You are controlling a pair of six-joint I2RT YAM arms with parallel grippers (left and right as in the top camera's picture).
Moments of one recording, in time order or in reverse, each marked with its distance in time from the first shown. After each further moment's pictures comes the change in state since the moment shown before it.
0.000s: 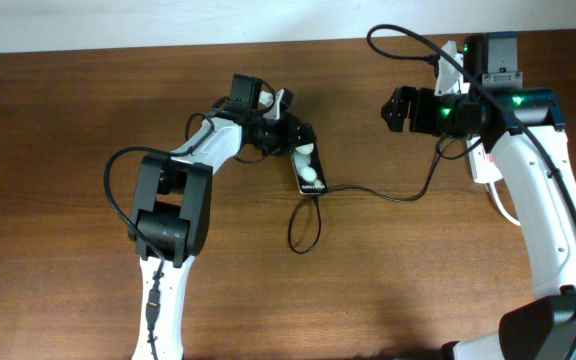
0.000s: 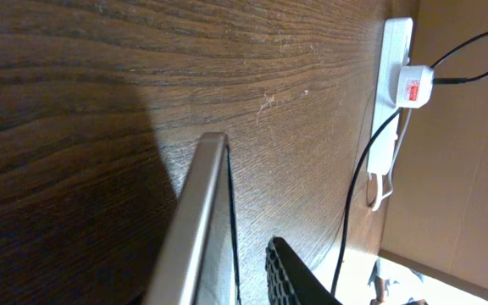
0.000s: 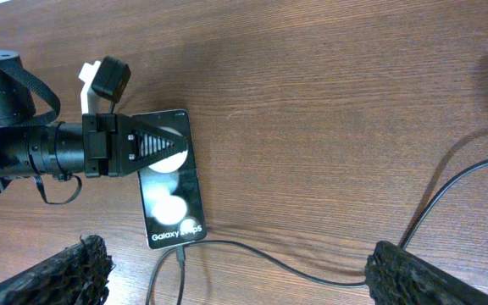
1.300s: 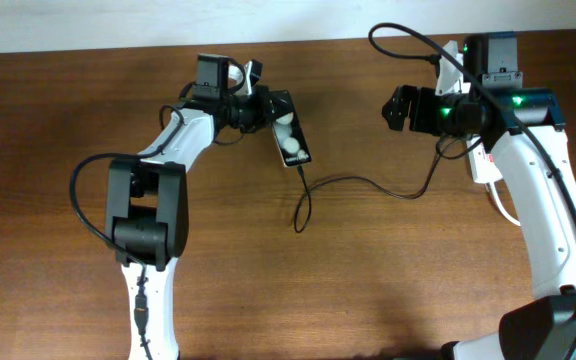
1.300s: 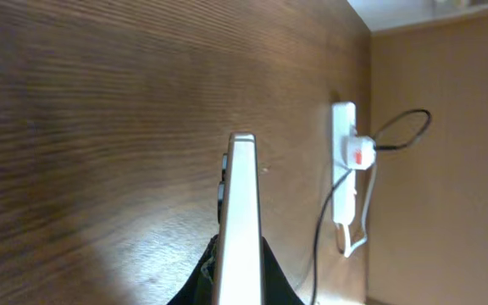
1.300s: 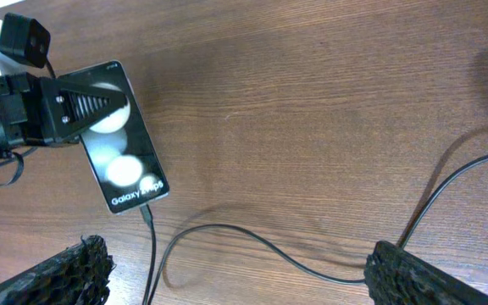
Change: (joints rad) left arm 0.102 -0.074 0.000 0.110 -0.014 -0.067; right arm 0.000 0.000 0.000 0.000 0.008 0.014
